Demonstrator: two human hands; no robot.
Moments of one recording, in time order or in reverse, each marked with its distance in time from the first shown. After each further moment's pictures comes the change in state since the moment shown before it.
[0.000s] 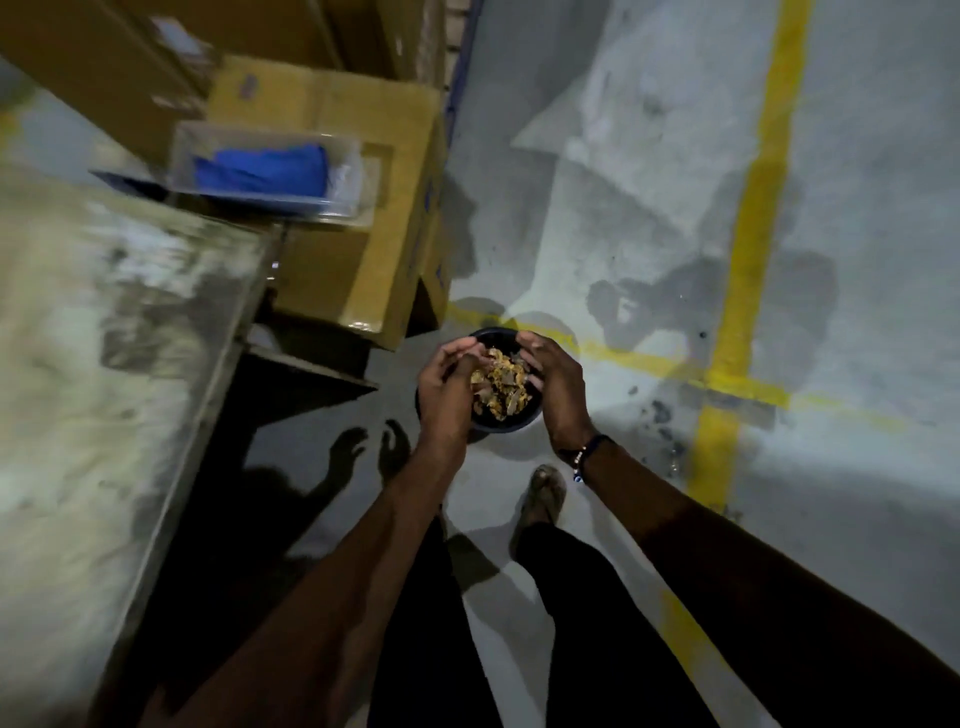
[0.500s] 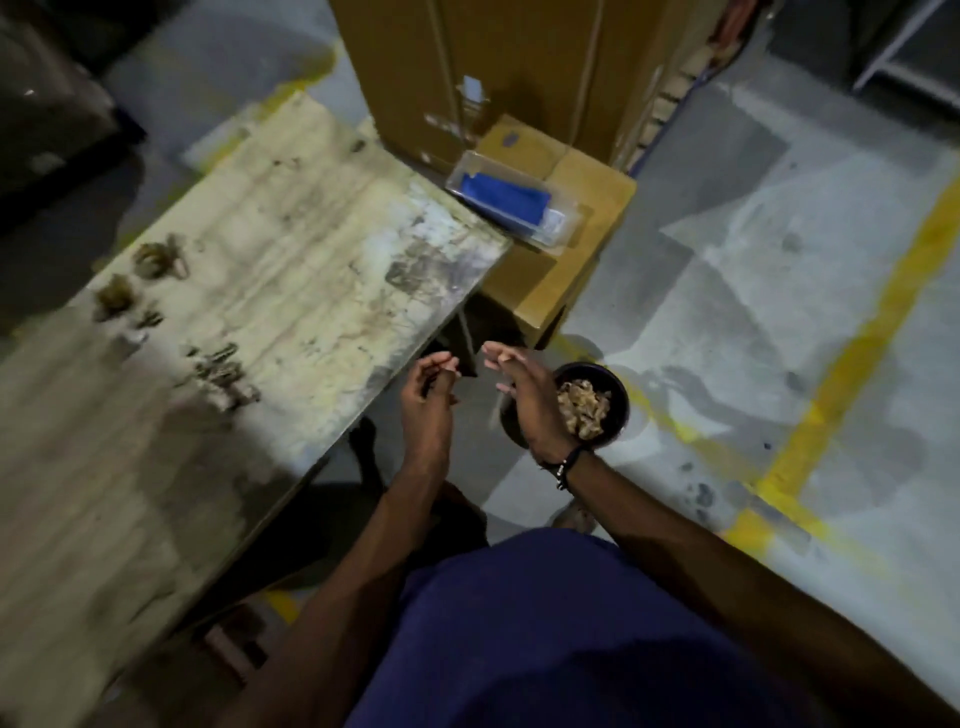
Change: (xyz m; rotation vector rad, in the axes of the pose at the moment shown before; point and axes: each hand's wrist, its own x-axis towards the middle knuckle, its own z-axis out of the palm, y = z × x) left_hand -0.171 0.110 -0.208 -0.172 0.413 0.189; right_hand -0.213 -0.092 0.173 -0.241 -0.572 -0.081
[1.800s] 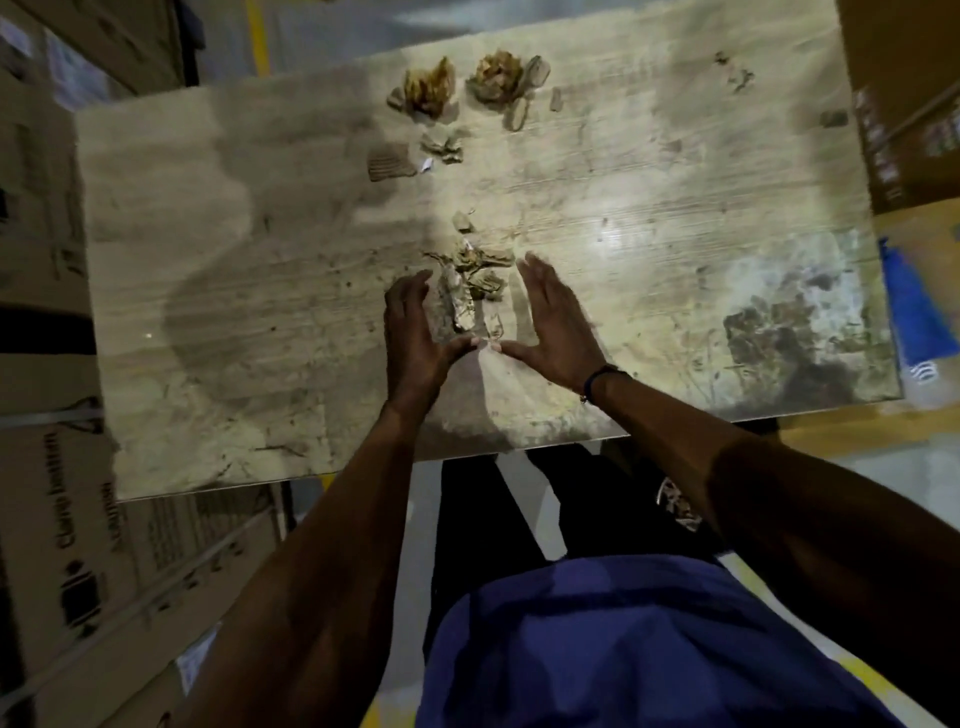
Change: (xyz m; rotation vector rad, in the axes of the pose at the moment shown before) left_hand 0.182 -0.062 -0.347 0.455 0.474 0.116; right_hand 0.197 0.104 0.344 -1.256 -0.901 -0.533
